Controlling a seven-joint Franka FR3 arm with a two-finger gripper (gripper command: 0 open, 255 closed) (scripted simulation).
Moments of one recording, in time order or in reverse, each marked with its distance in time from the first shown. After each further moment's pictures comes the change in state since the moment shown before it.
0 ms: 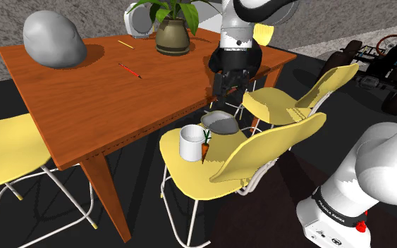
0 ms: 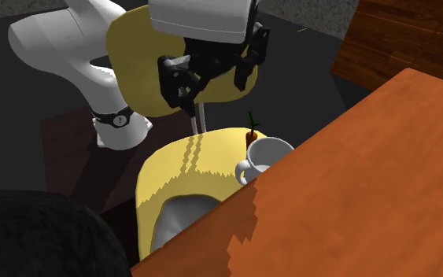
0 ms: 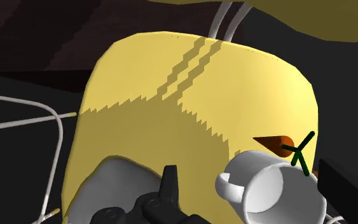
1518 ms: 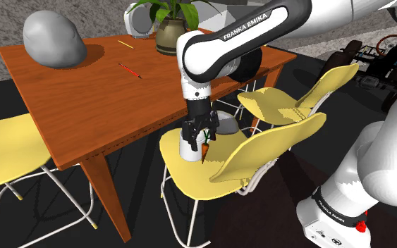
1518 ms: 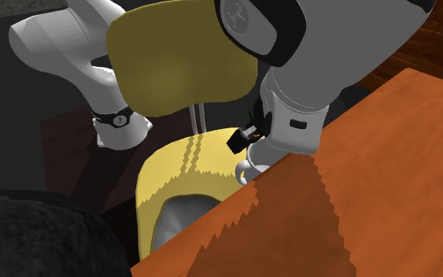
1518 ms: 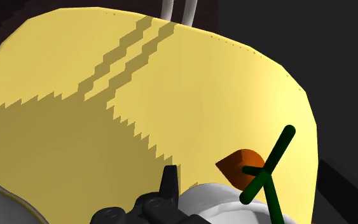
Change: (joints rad) arm 0.081 0.374 0.098 0.058 0.033 0.165 0.076
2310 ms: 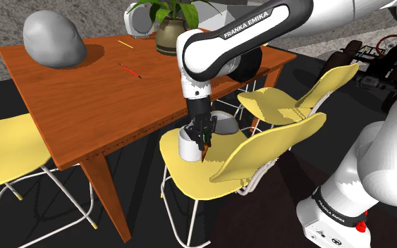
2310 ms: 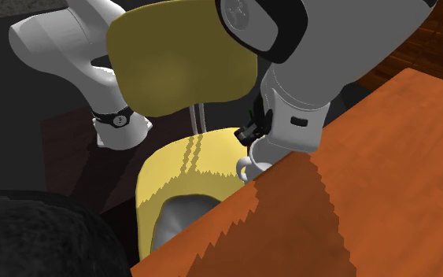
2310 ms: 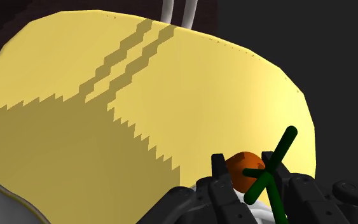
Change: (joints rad) arm 0.000 -0.005 0.001 0.004 0.001 -0.012 0.001
